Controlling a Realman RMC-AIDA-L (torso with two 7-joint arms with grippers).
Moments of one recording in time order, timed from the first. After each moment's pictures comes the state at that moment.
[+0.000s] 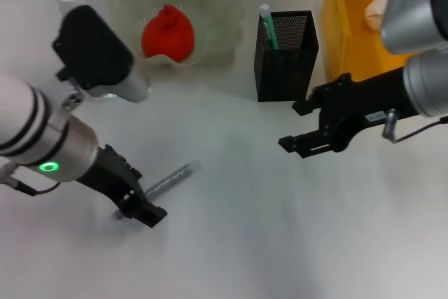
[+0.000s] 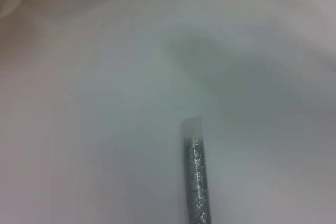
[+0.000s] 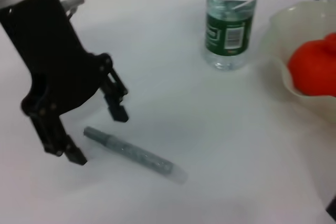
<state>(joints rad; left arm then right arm) -0.41 -2.08 1.63 1.55 2.56 1.59 -2.54 0.42 2.08 -1.39 -1.49 -2.24 -1.47 2.15</state>
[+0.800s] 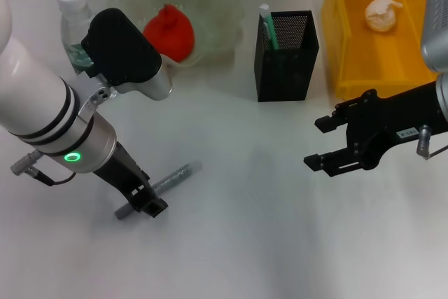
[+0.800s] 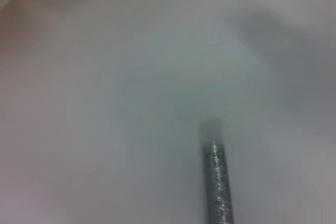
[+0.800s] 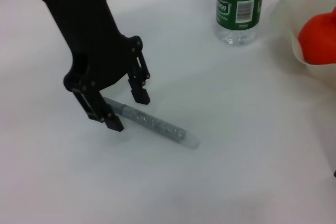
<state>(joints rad) -0.51 -2.08 1.66 1.40 2.60 1.54 -2.57 0.39 2.08 -1.29 -1.48 -2.23 -1.58 2.05</state>
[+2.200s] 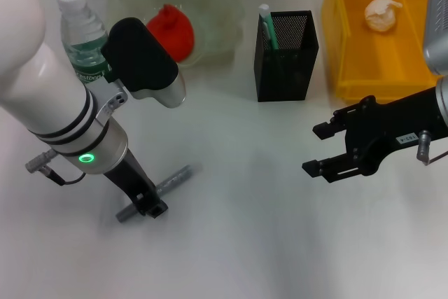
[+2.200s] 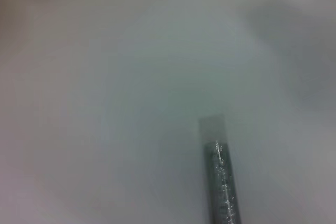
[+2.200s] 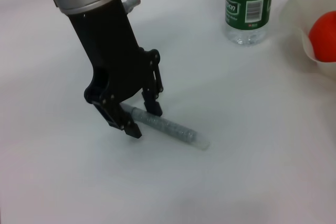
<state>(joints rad) -0.58 -2.08 1.70 1.28 2.60 1.51 -2.57 0.39 2.08 -1.29 -1.46 -2.22 -1.60 2.05</state>
